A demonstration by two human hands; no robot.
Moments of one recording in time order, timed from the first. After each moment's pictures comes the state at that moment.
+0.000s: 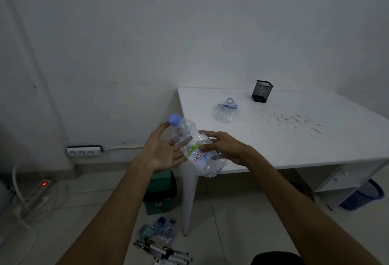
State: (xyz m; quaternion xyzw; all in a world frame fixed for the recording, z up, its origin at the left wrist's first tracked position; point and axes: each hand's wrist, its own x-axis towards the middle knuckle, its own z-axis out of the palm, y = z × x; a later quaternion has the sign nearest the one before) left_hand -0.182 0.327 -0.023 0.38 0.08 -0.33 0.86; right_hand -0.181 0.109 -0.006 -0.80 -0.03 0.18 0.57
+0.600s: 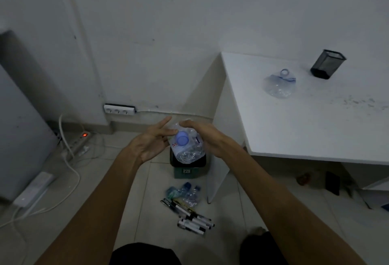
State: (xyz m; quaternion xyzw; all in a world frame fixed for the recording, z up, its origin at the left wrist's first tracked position) left_hand -0.177 0.458 -0.118 0.48 0.08 -0.19 0.85; right_hand -0.155 0.284 -0.096 -0.72 0.04 0.27 0.64
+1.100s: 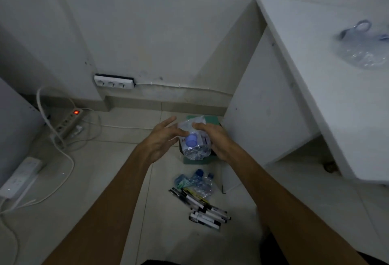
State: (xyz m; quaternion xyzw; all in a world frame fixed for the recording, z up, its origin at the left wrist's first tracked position) left_hand -0.071 0.486 -0.285 0.53 0.20 -0.19 0.80; right_hand -0.048 0.315 -0.292 -0.67 0.16 0.25 0.68
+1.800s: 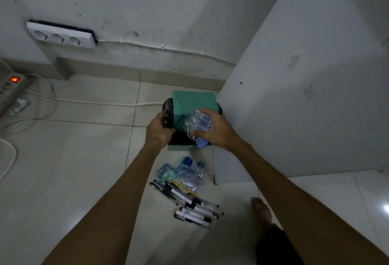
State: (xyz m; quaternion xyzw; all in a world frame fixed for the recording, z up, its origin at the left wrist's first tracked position) left_hand 0.008 0.443 -0.479 0.75 0.23 -0.13 0.60; right_hand 0.021 0.266 -0.427 -0.88 0.00 0.21 0.43
